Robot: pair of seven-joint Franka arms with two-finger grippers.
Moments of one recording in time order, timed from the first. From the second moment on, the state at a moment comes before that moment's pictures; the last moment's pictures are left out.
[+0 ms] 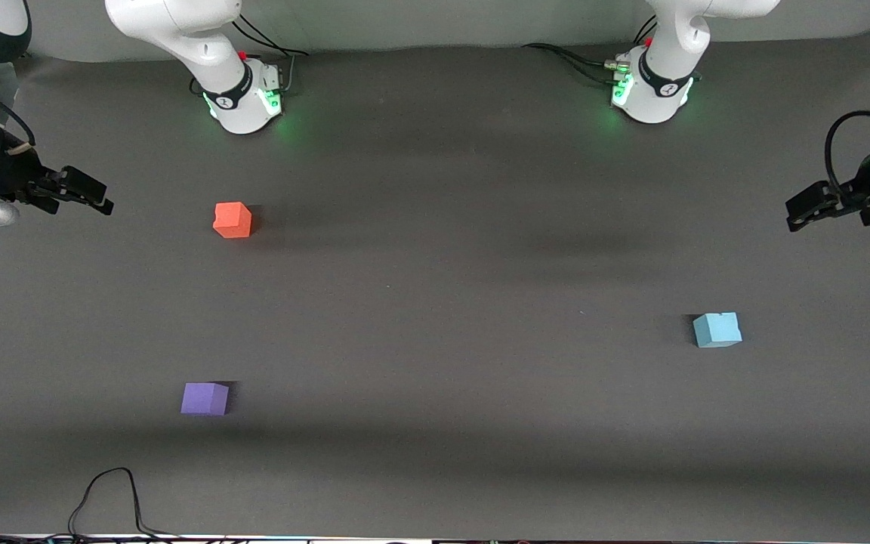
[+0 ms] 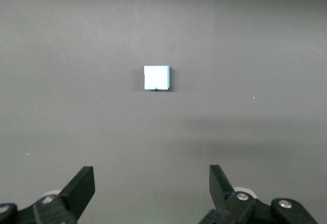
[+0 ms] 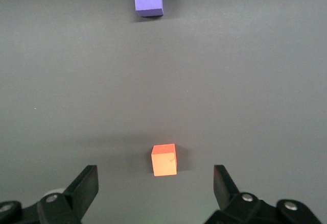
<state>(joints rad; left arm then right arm) -0.22 0.03 0.19 -1.63 0.07 1.61 -0.08 0.17 -0.20 -0.21 -1.94 0.00 1.73 0.05</state>
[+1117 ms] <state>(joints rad) -0.08 0.46 0.19 -1.88 -0.08 2.16 0.04 0.17 -0.19 -0.22 -1.97 -0.01 1.74 0.05</state>
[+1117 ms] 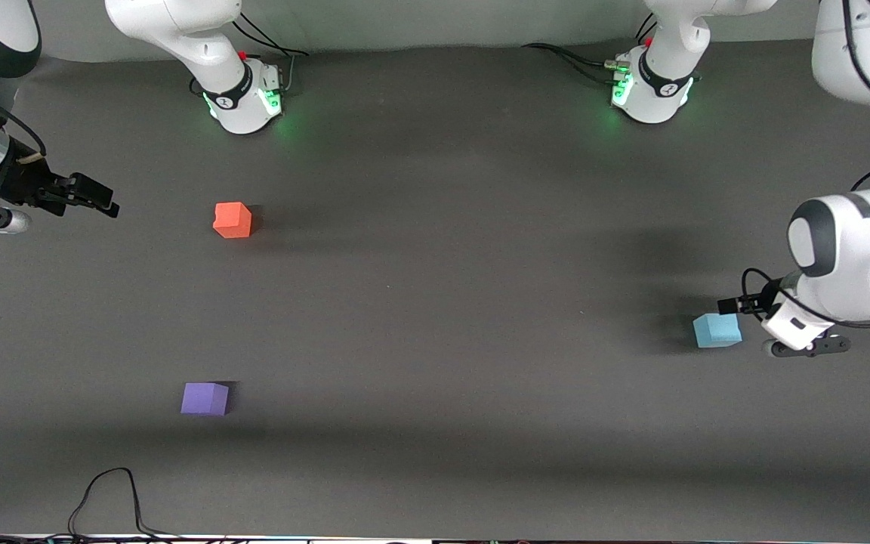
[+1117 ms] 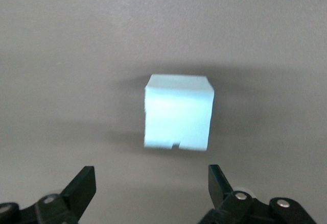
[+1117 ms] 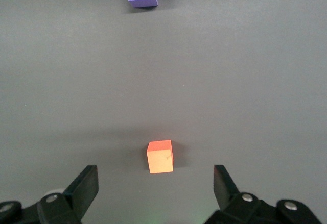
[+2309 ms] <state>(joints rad) -0.07 0.57 0.18 -1.78 -0.17 2.12 0.08 0.17 -0.18 -0.22 -1.87 -0.05 1.74 0.05</state>
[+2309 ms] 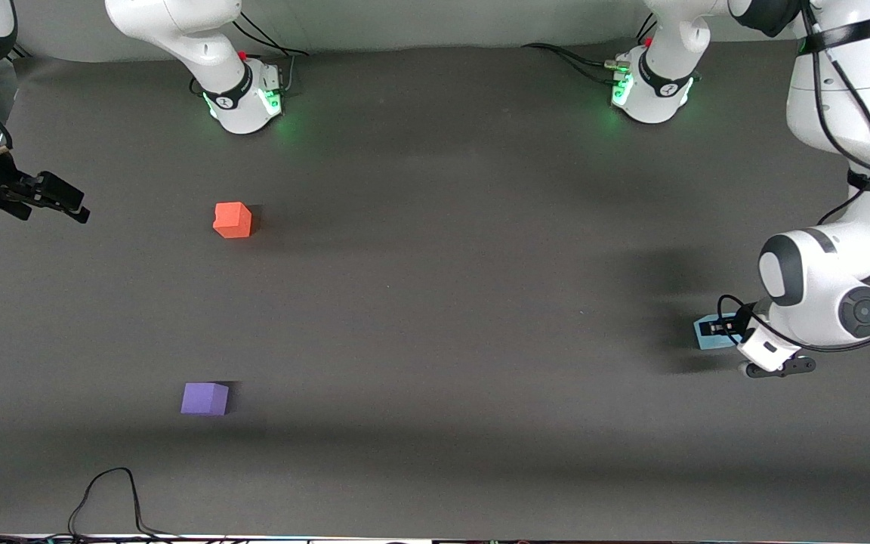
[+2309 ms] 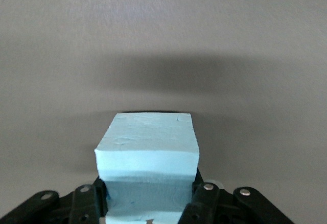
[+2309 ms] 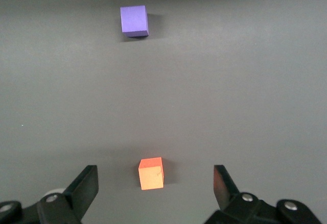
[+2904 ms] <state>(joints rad) -0.05 0.05 0.20 -1.73 -0.05 1.55 0.05 0.17 -0.16 -0.22 -1.78 -0.05 1.66 0.05</state>
